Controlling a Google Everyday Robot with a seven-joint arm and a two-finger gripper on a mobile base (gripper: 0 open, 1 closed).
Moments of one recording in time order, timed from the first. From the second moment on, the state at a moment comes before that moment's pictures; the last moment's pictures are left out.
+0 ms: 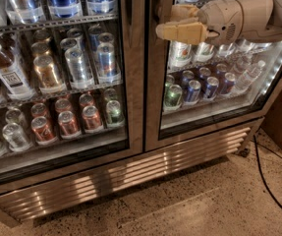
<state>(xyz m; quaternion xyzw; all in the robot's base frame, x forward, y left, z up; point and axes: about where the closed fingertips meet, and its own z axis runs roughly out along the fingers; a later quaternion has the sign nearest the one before) 0.569 -0.064 1.011 -0.57 0.48 0.49 0.46</state>
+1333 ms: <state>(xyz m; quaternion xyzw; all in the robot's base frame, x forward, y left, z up) 0.586 -0.073 1.012 -0.57 0.48 0.49 0.46</state>
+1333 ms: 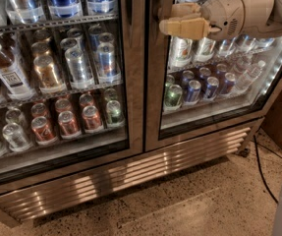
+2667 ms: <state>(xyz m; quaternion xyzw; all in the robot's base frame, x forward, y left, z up) 0.607 -0.065 1.010 -0.57 0.46 0.52 0.44</state>
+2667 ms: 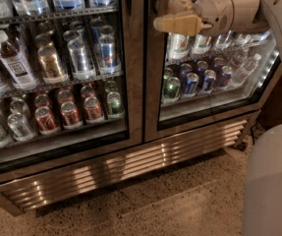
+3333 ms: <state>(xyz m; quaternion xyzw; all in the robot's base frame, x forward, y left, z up) 0.614 -0.069 1.011 -0.57 0.46 0.52 0.44</state>
